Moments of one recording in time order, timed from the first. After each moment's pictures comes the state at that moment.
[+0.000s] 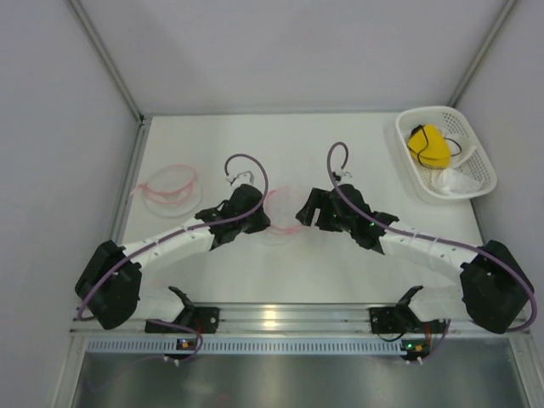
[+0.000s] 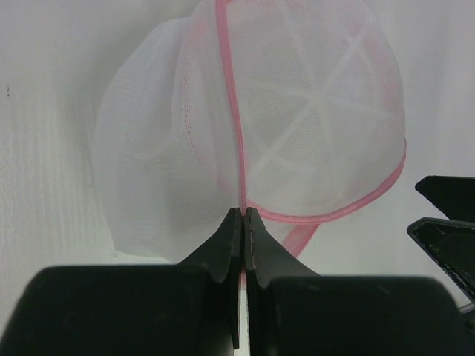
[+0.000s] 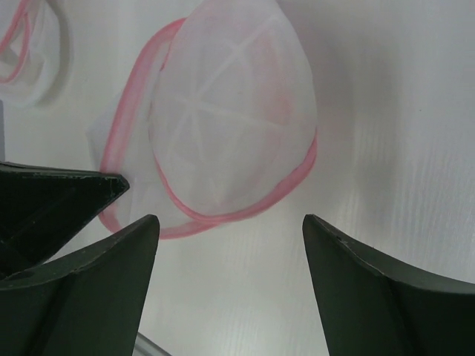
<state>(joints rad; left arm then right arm) -0.74 1.33 0.77 -0.22 -0.18 -0.84 0.74 1.27 0.70 -0.03 0.08 0.79</state>
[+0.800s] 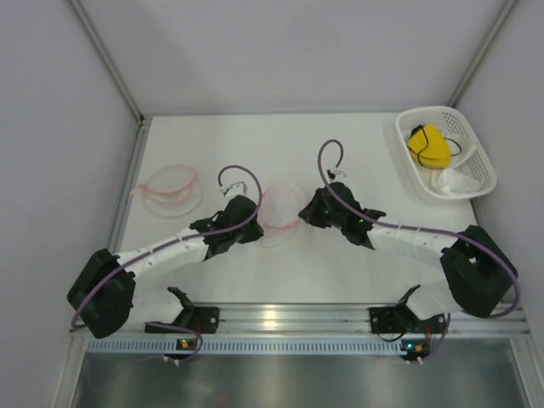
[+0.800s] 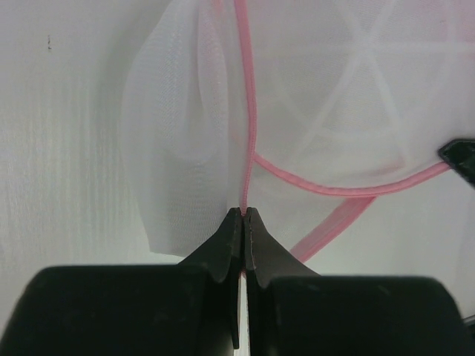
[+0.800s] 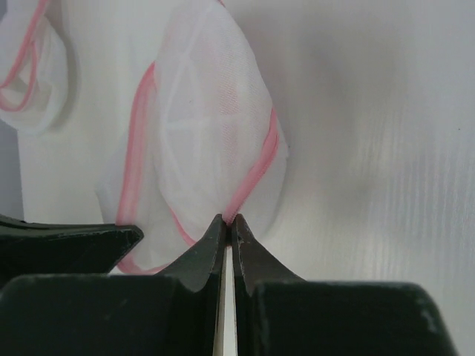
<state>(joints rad) -0.75 1.26 0.67 -0.21 -0.21 -0.86 0.76 1.43 0.72 0.07 0.10 0.87</state>
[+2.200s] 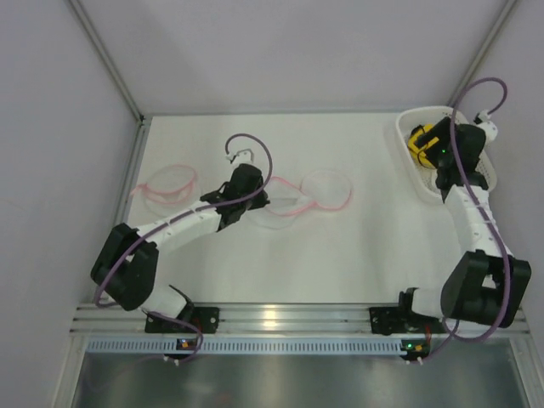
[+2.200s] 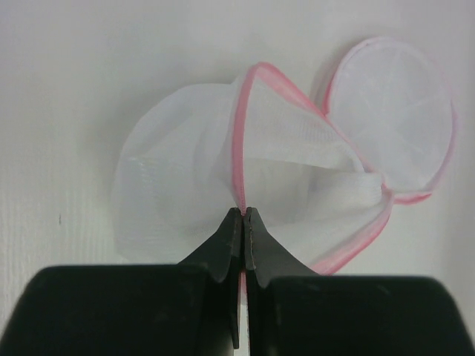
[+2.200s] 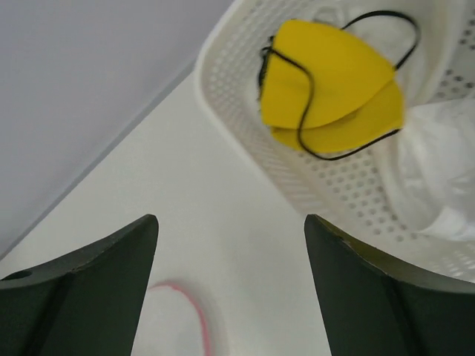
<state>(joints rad) -0.66 1.45 0.88 -0.10 -0.25 -0.70 -0.13 1.29 1.02 -0.11 0.06 0.61</state>
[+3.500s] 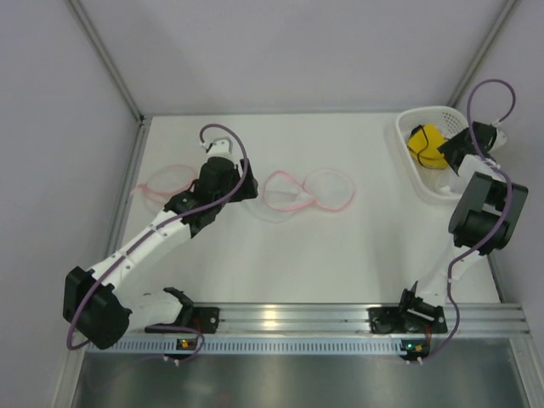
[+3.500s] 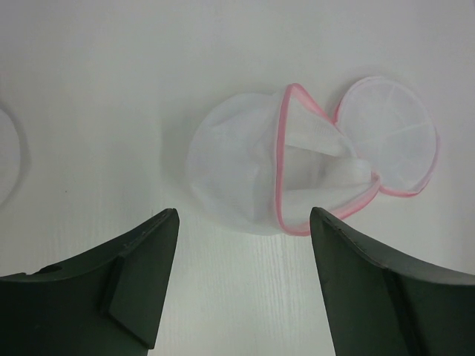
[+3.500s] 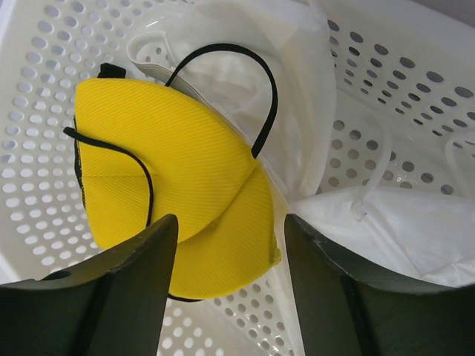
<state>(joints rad) -0.58 1.19 0.96 -0.32 -0.27 -0.52 -0.40 1.92 1.33 -0.06 0.04 0.58</state>
